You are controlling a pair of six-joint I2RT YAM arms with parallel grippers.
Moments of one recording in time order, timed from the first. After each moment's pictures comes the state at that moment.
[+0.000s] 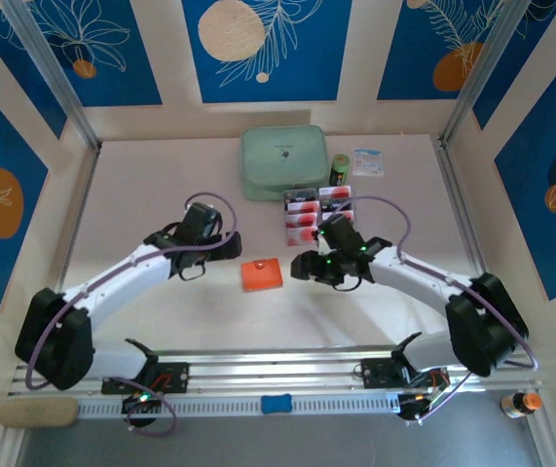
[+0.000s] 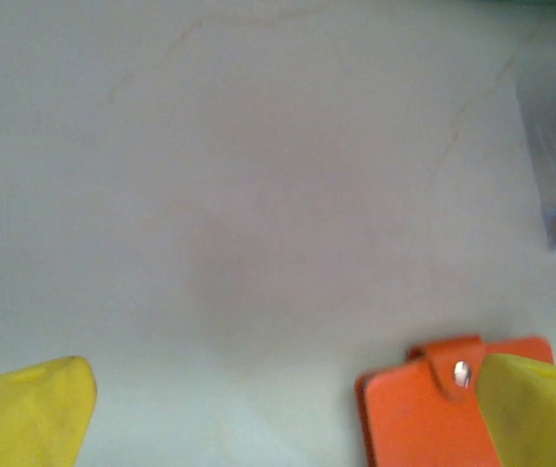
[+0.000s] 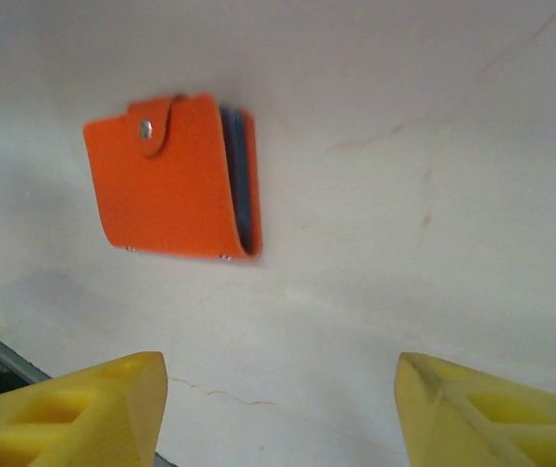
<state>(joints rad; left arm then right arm) -0.56 1.29 0.83 -0.50 -0.12 -0.60 0.64 1.39 0.77 -0.42 -0.33 0.72</state>
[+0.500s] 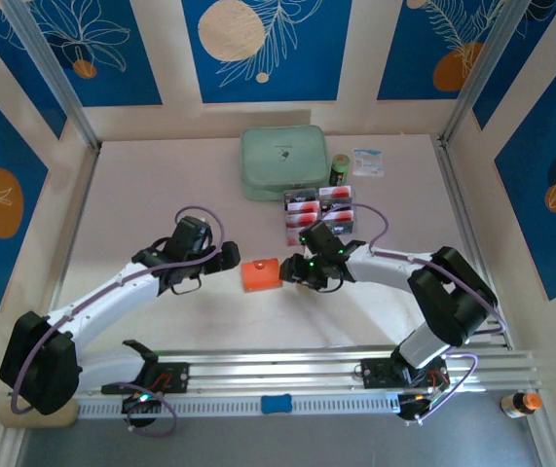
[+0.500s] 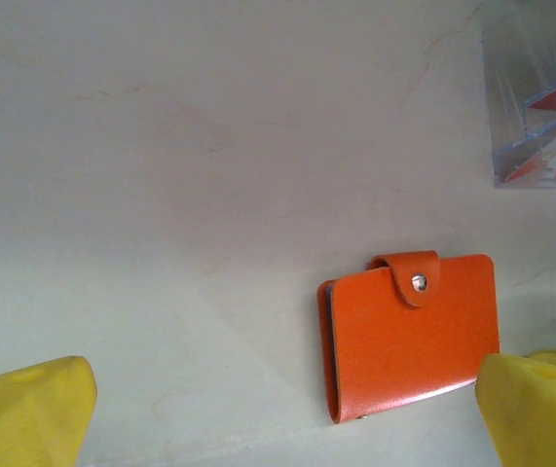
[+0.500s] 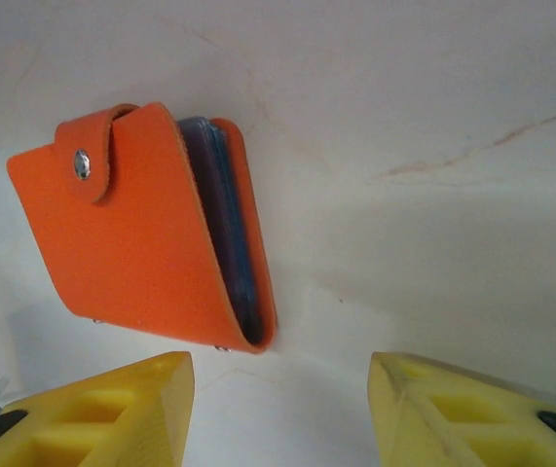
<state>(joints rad) -0.55 1.18 0.73 -0.47 -0.02 -0.71 0.69 1.59 0.79 -0.25 -0.31 0.87</state>
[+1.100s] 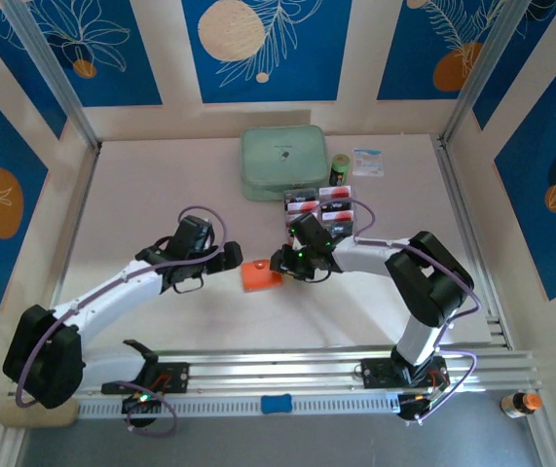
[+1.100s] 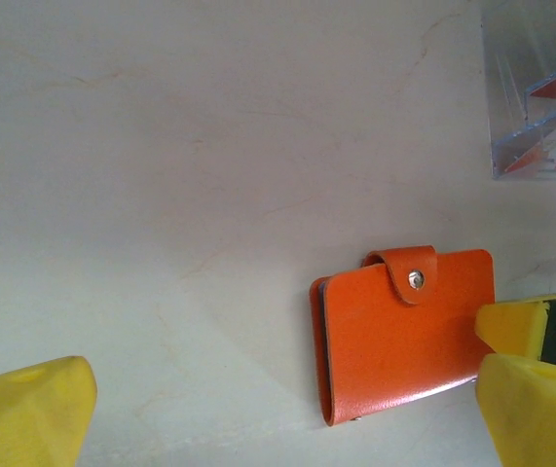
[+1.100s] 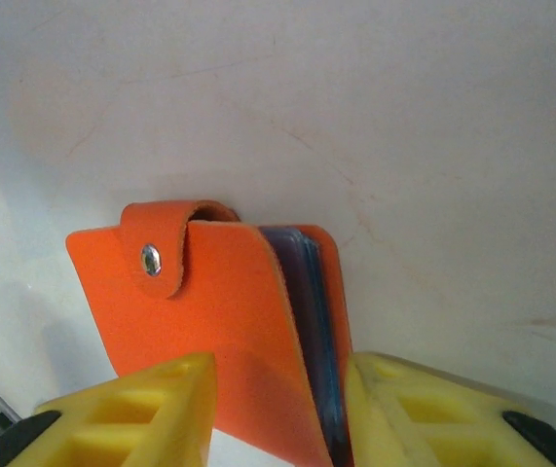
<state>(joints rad) -0.55 1.22 0.73 -0.45 0.02 -0.70 0.68 1.73 0.88 -0.14 -0.36 0.90</state>
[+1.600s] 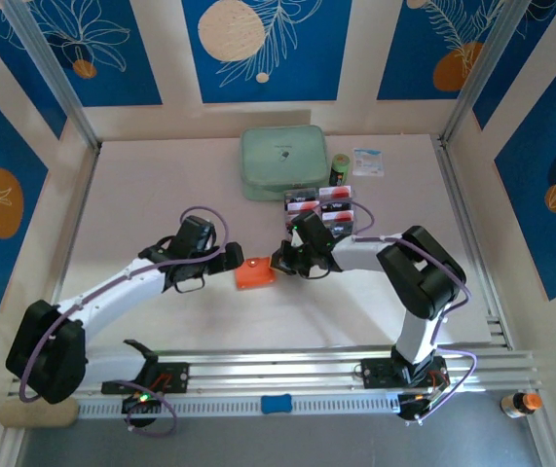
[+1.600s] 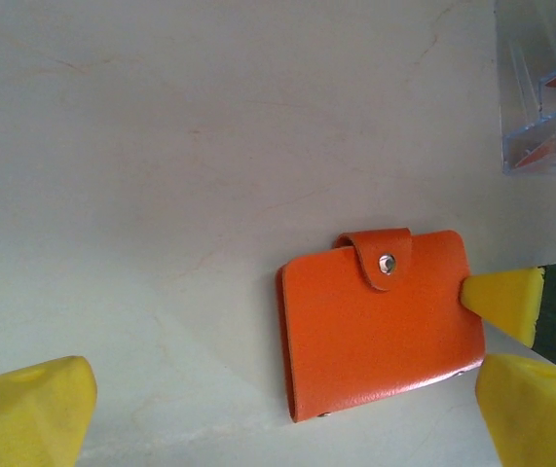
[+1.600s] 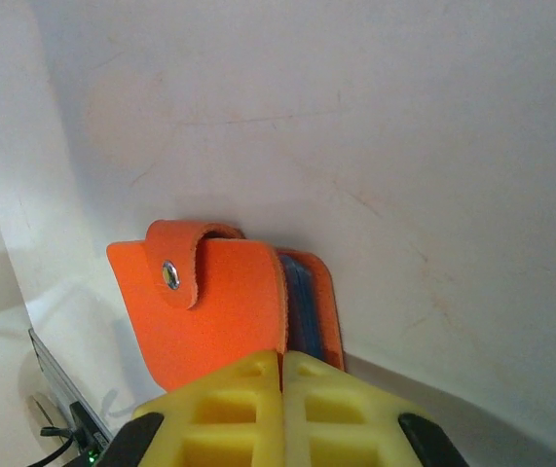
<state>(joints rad) -0.55 1.25 0.73 -0.44 0.03 -0.71 0.65 1.79 0.85 0.03 -0.47 0.96</state>
